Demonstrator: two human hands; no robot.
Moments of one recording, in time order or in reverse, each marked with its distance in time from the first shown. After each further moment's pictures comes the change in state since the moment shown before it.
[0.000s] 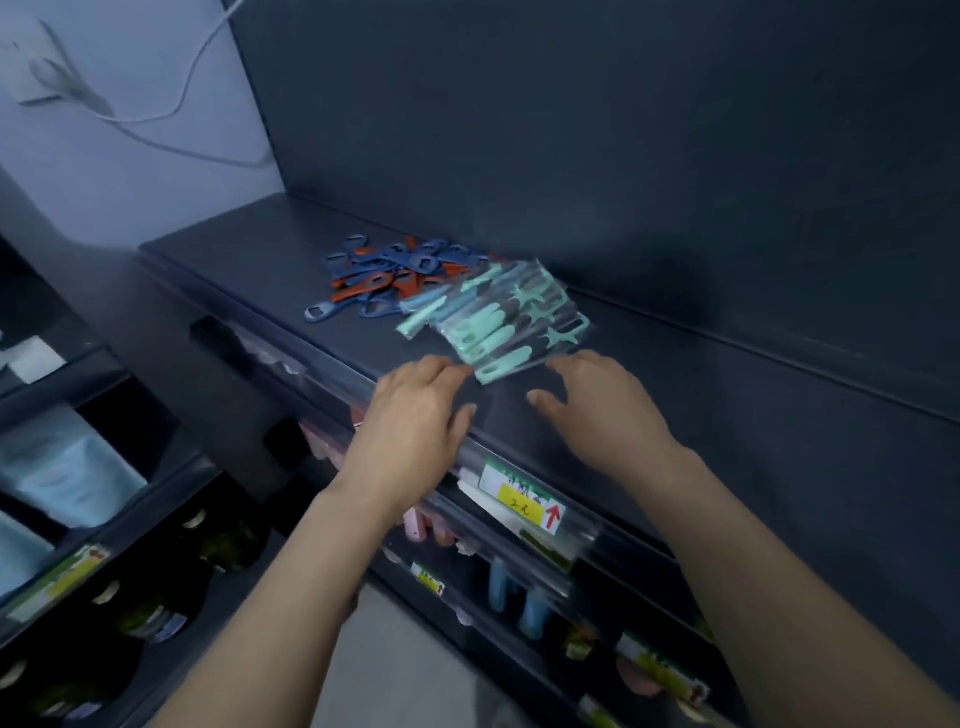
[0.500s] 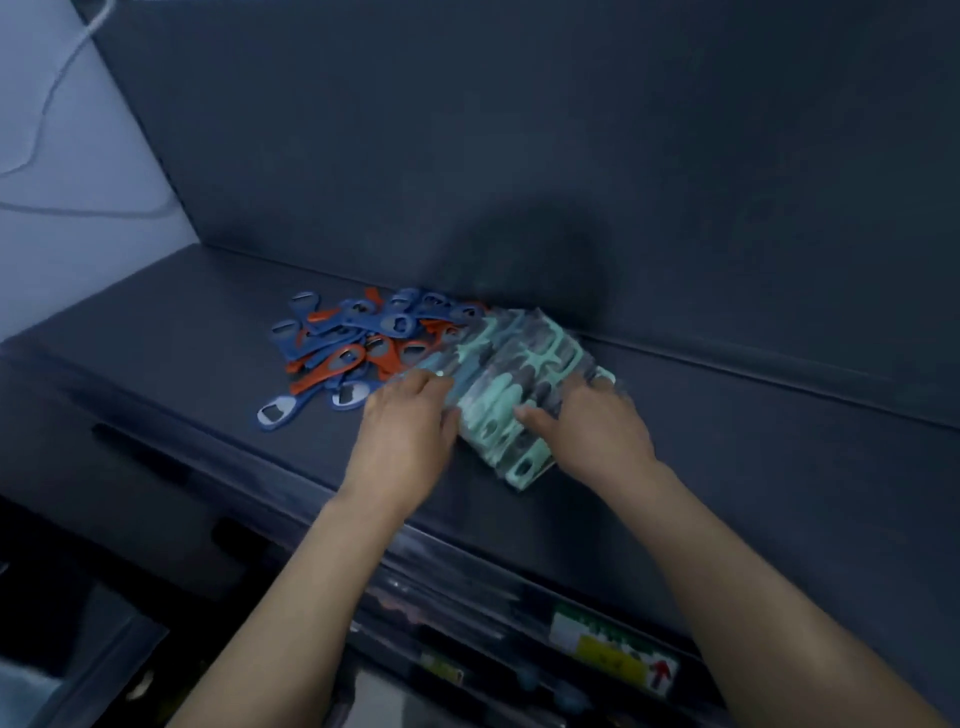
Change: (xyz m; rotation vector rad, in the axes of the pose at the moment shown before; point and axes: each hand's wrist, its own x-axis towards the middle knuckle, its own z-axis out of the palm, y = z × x) left_hand 0.130 -0.092 0.035 -0.032 -0.091 0.033; right_hand 0.123 -0.020 0.037 0.056 -0.037 0.457
